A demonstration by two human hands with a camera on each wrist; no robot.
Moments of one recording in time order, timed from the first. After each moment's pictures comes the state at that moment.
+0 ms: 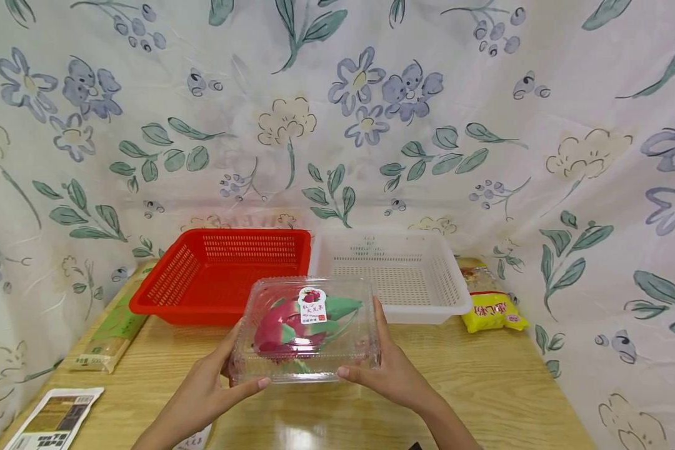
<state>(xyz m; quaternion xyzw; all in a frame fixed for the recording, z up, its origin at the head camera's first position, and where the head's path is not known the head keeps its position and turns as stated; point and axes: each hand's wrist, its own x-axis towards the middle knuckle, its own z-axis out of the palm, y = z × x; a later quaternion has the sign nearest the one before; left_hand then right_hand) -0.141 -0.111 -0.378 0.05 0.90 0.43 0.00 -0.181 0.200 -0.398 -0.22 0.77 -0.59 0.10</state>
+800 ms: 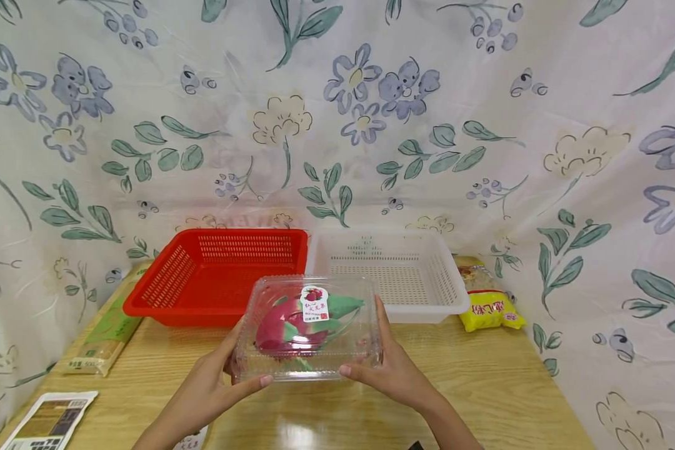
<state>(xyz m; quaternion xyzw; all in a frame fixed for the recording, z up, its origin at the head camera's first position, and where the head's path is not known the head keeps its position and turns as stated) -0.149 -0.105 -0.378 0.05 0.91 0.42 0.00 -0.185 0.205 -0.400 -0.20 0.77 -0.60 0.09</state>
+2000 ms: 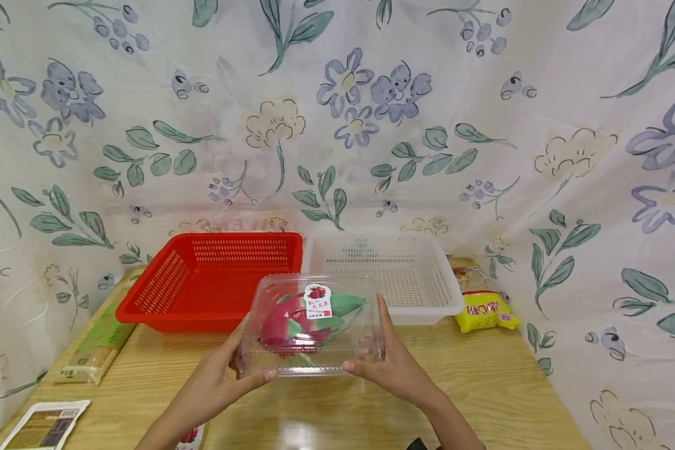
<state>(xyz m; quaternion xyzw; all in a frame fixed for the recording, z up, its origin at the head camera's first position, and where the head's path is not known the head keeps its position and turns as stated) -0.164 -0.098 -0.381 0.08 0.91 0.41 -0.01 -0.192 0.216 -0.402 -0.19 0.78 -0.59 0.08</state>
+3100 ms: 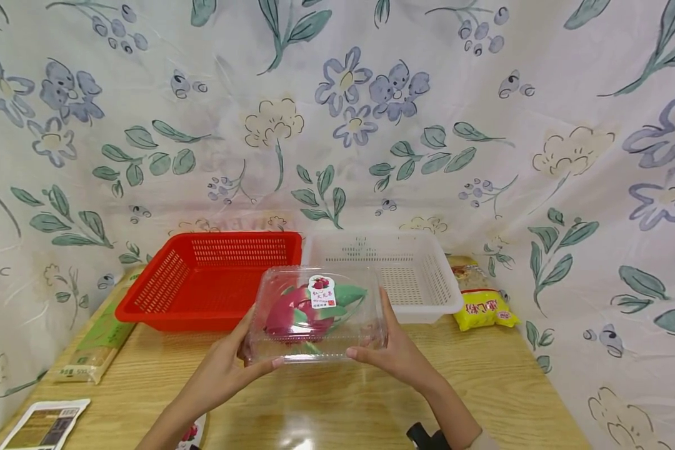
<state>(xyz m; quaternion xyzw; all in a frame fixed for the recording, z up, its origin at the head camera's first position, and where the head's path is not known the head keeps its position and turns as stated) -0.177 -0.091 -0.384 0.10 0.91 0.41 -0.03 -0.207 0.223 -0.402 -0.17 0.79 -0.59 0.08</state>
